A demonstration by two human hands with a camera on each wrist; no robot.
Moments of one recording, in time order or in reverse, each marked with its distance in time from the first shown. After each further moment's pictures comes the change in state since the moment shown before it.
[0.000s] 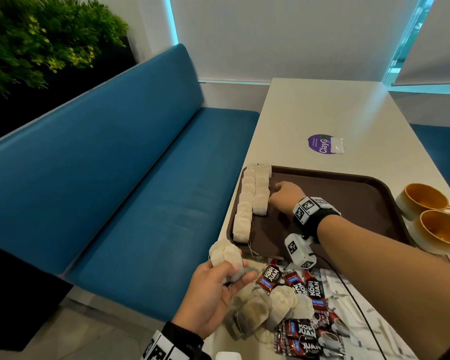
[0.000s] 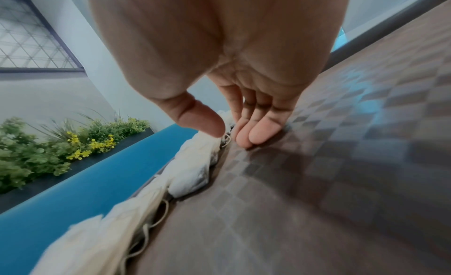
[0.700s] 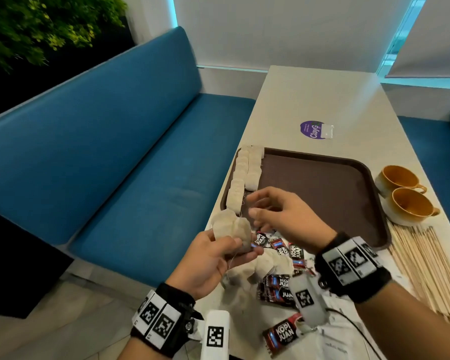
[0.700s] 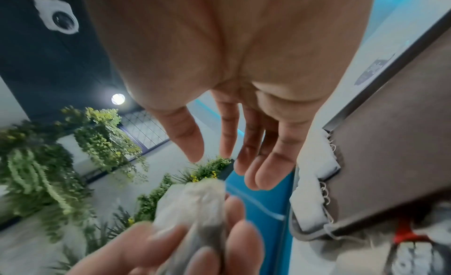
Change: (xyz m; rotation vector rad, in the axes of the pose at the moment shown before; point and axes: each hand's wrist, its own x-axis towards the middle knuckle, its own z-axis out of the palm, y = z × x) left_hand -0.042 0.000 0.011 0.087 -0.200 -0.008; right_hand -0.219 -0.014 -0.028 0.566 -0.218 -0.295
